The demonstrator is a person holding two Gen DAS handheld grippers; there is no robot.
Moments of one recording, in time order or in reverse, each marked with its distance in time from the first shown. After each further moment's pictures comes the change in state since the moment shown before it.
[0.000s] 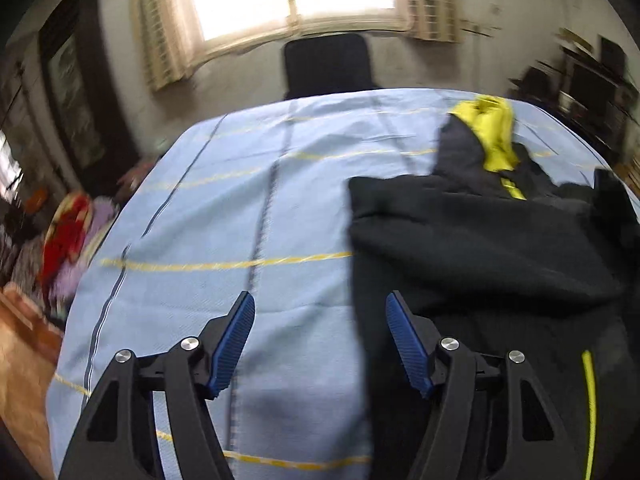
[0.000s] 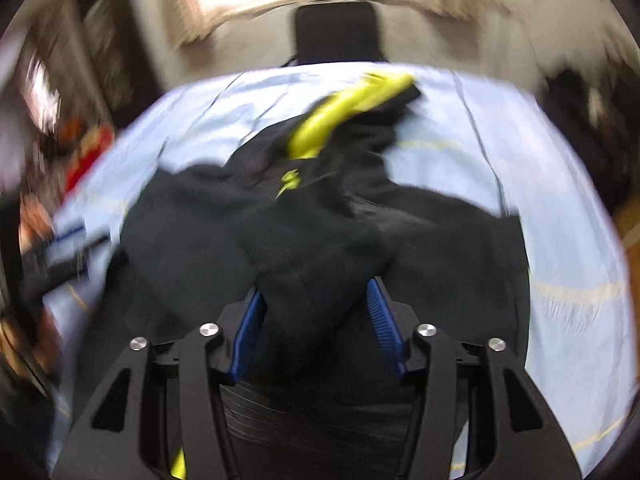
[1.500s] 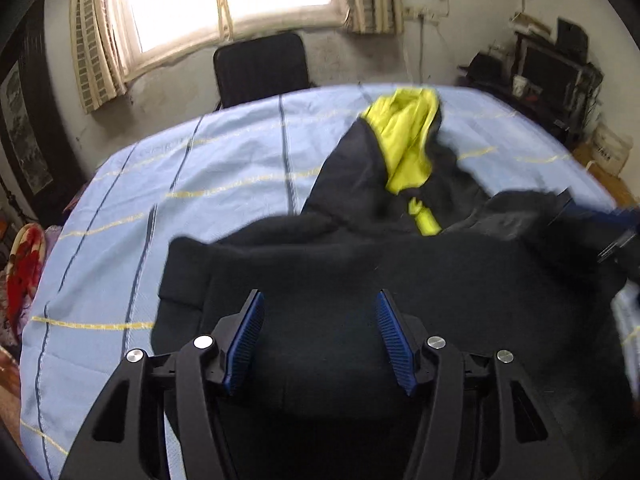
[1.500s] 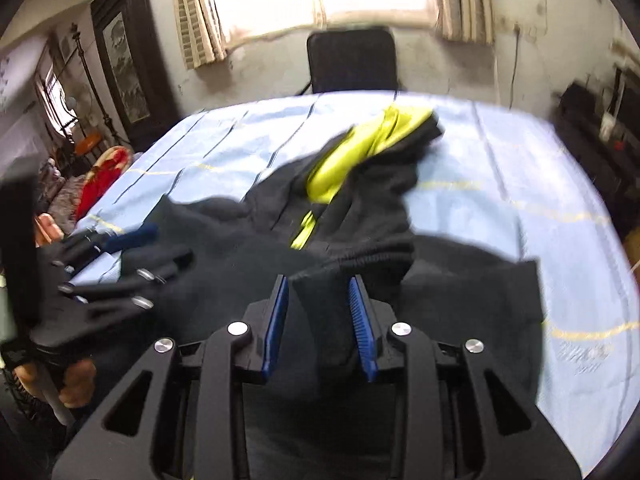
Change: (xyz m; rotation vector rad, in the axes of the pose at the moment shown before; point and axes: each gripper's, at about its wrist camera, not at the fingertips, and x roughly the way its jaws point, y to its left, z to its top) left arm 0.042 -0.086 0.044 0.062 0.044 -0.134; right arm 0.007 0.025 0.020 -0.116 -0.146 -0.006
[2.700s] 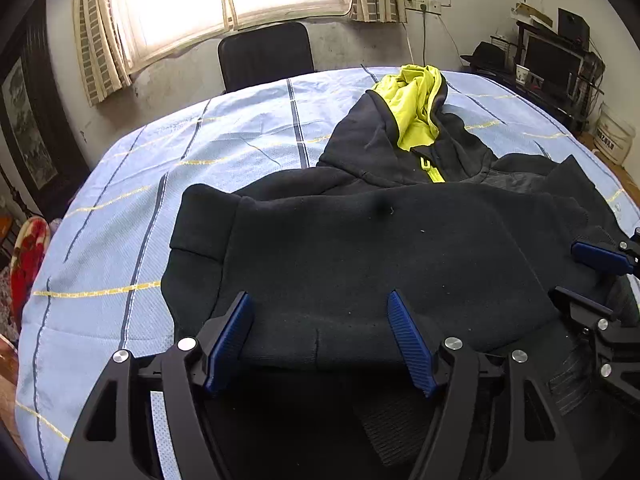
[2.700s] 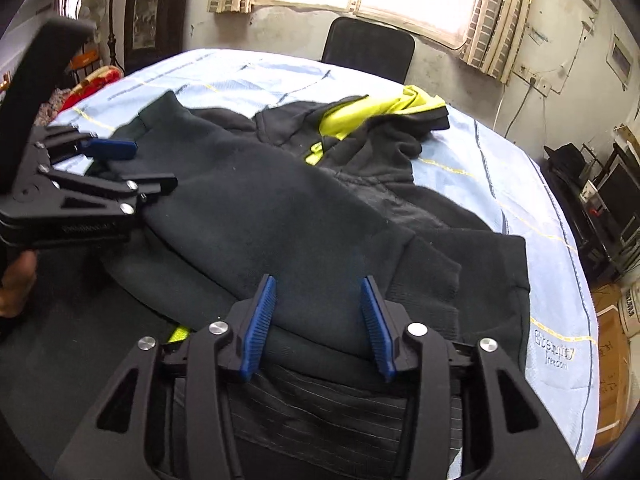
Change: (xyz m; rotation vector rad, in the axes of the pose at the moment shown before) left arm -0.014 0.005 -0.034 0.015 -0.007 0.012; right arm 0.019 0.030 -0.063 -0.270 0.075 -0.160
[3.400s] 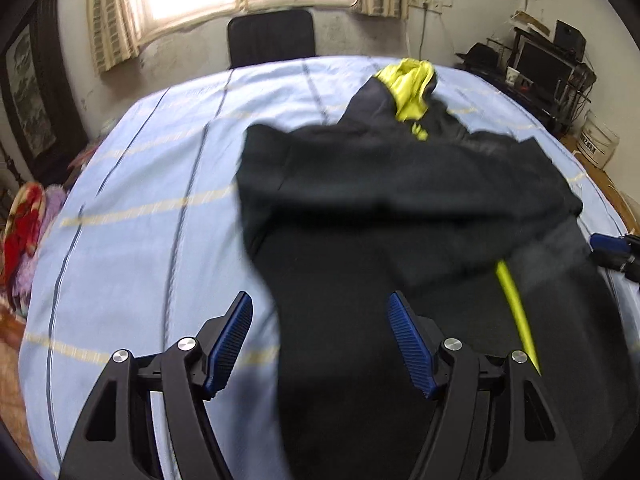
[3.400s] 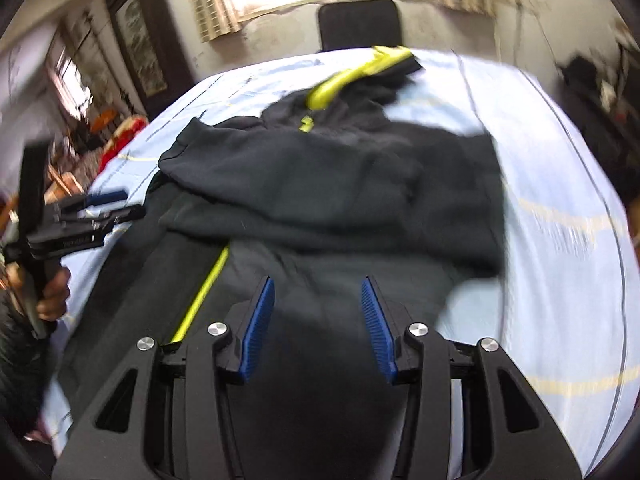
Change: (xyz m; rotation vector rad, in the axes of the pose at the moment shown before) left arm -0.076 0.051 -0.065 -0.074 0.079 -0.092; right arm -0.074 -0.068 -0.069 0.299 0.038 0.284
